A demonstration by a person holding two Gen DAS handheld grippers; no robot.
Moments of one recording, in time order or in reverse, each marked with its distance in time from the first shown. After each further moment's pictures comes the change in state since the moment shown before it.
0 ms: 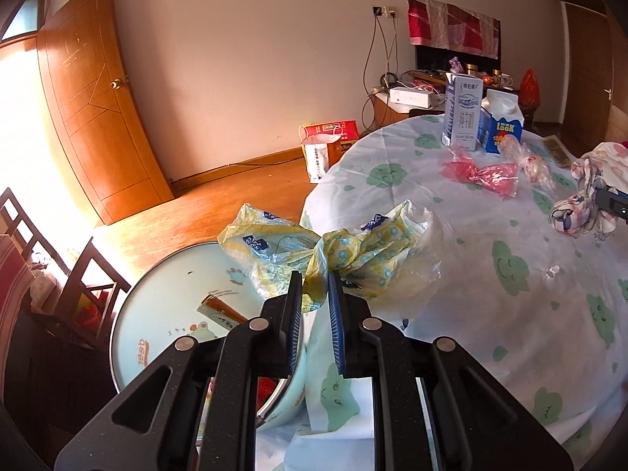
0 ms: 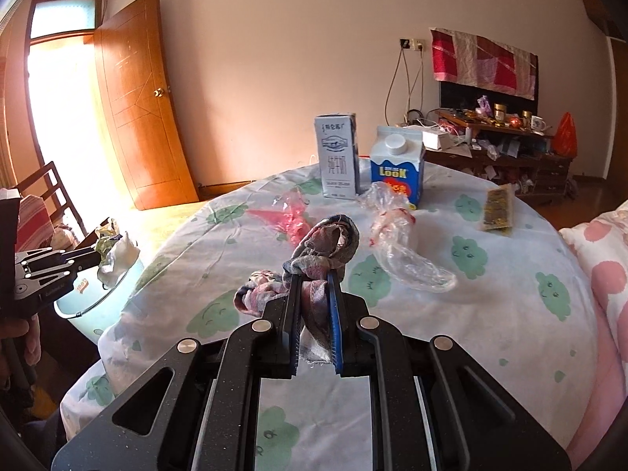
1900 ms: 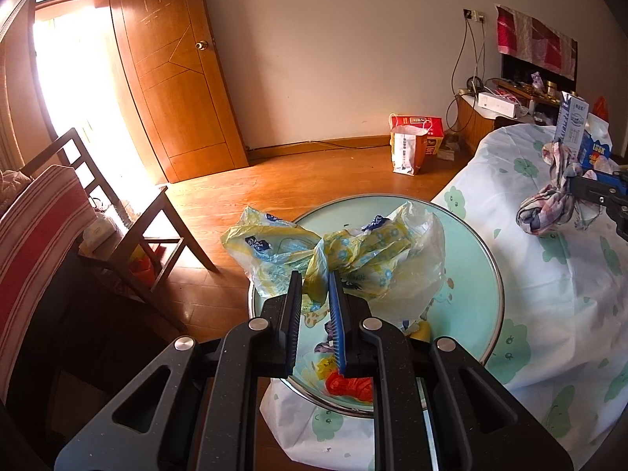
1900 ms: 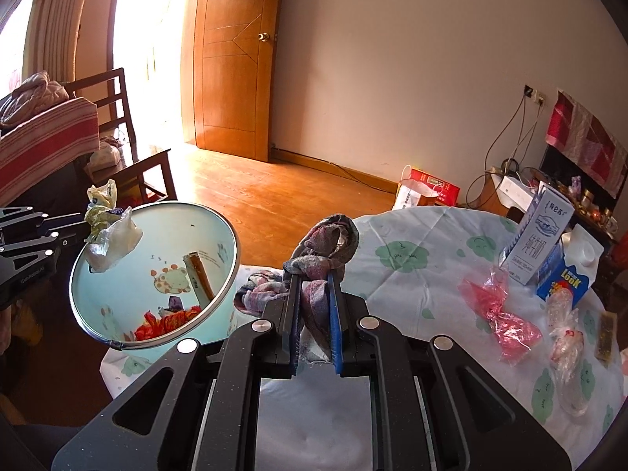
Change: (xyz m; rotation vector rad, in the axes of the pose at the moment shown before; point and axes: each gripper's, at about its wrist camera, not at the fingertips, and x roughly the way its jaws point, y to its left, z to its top) left arm -0.006 0.133 -0.048 -0.161 0.048 0.213; right arm 0.107 0.198 0.037 -0.361 0.067 0.156
